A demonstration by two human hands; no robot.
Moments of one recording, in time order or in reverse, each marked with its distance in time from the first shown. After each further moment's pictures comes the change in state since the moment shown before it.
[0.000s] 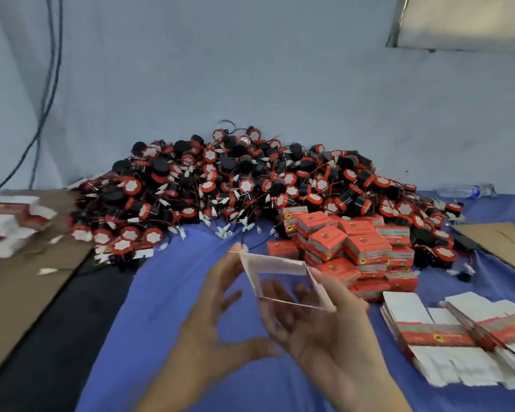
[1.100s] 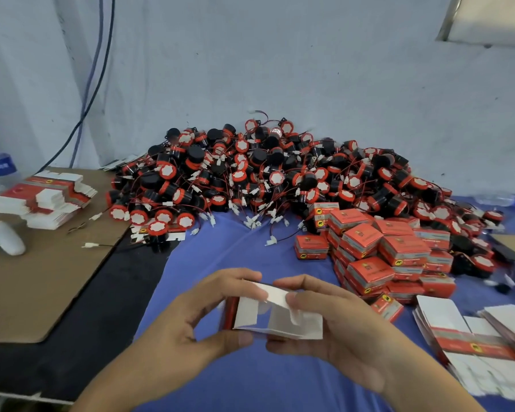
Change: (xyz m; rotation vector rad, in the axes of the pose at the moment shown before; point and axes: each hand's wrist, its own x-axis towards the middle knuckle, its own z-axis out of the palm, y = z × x) left_hand -0.036 0.025 -0.087 0.221 -0.226 -0.069; right_hand 0.007 0.018 0.031 -0.797 -0.037 0.167
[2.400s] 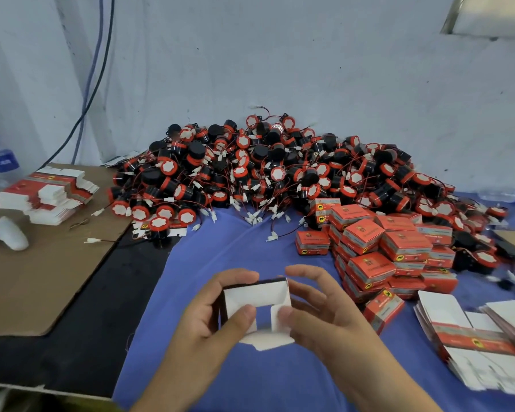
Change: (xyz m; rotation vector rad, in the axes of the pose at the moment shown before) left_hand 0.000 -0.013 0.050 -0.406 0.367 -0.092; right_hand 0.003 0.039 -0.004 -0.032 -0.065 -0.424
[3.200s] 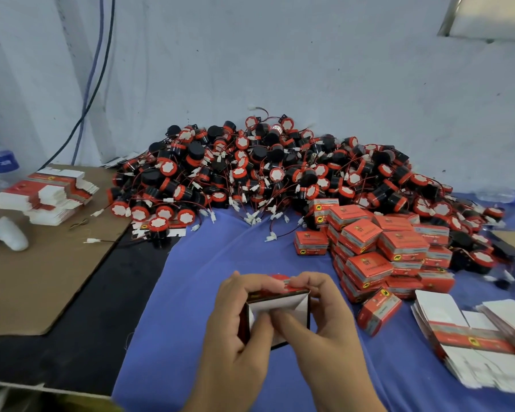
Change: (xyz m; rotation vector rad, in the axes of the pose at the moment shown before) left_hand -0.011 0.015 0.046 0.162 0.149 0.226; right_hand -0.009 0.010 0.027 -0.196 0.296 -0.221
